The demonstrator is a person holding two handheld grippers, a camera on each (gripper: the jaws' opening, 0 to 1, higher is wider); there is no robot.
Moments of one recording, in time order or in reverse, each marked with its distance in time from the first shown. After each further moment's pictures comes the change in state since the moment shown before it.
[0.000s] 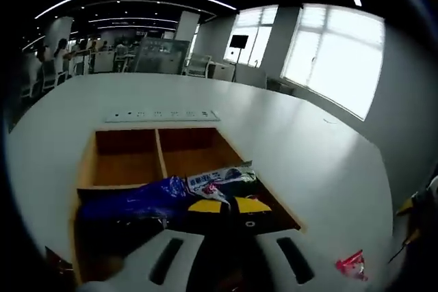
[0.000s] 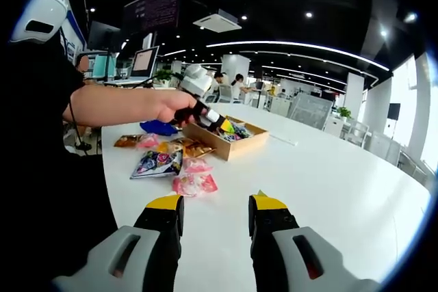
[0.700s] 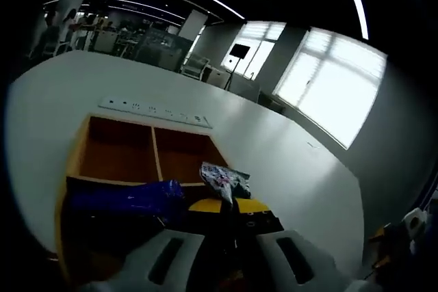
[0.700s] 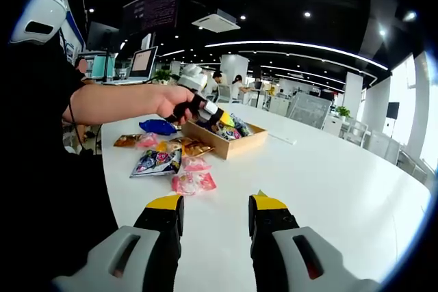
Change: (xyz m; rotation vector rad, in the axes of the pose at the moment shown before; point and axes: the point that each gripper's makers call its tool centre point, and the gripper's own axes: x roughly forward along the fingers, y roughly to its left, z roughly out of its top) left arm 0.001 0.003 0.017 -0.210 -0.046 -0.115; right arm -0.005 -0.002 -0.003 0.006 -0.001 -0.007
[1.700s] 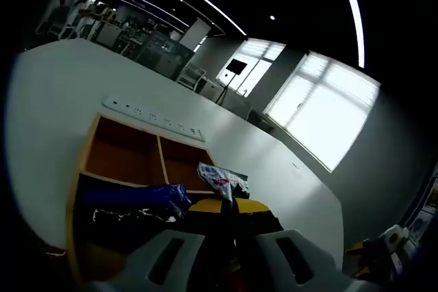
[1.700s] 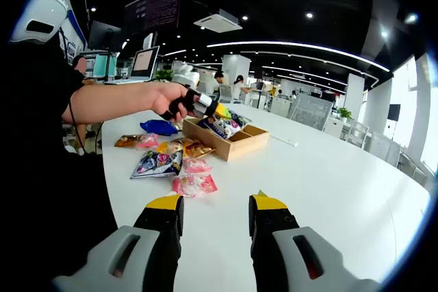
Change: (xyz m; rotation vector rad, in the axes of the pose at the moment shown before) left arm -0.029 -0.008 0.012 -0.106 -0.099 -0.092; right arm 0.002 0.002 0.003 -0.010 -0.001 0.009
